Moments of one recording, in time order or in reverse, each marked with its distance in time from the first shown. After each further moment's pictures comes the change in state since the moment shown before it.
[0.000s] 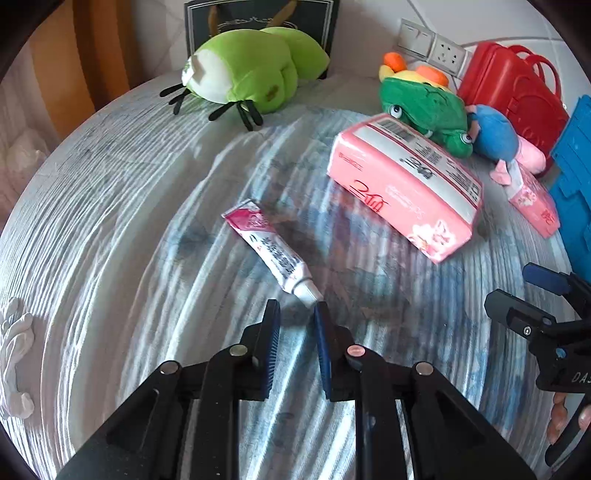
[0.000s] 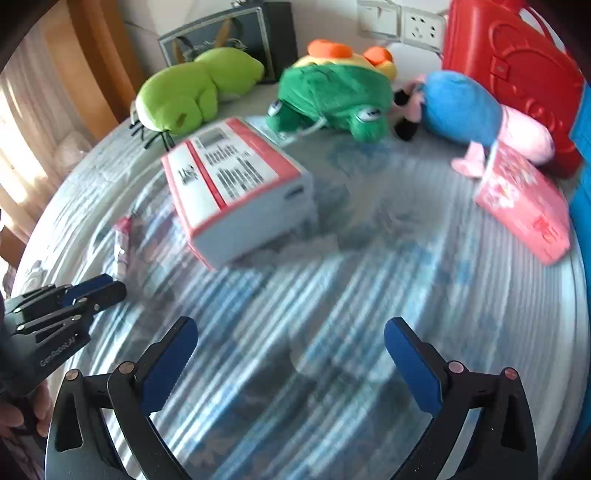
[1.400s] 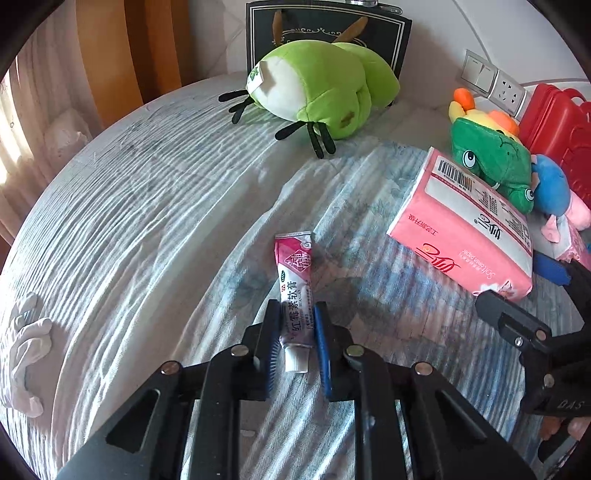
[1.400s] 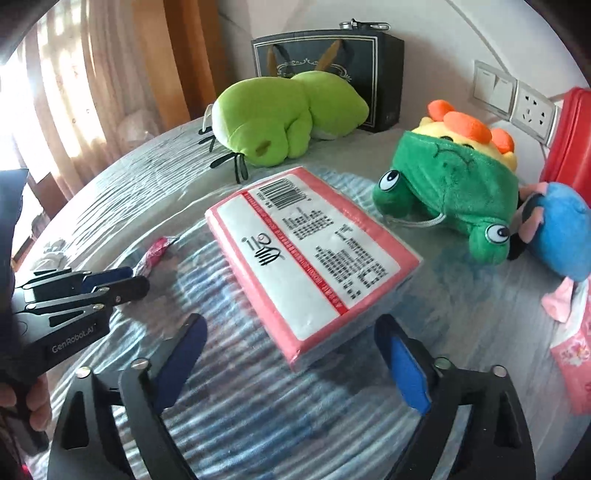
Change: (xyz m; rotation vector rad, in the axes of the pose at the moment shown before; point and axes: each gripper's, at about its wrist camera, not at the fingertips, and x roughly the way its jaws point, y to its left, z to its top) left arm 0.013 0.026 0.021 -0.122 -0.055 0.139; right arm 0.050 0.040 0.040 -0.260 -0.145 0.113
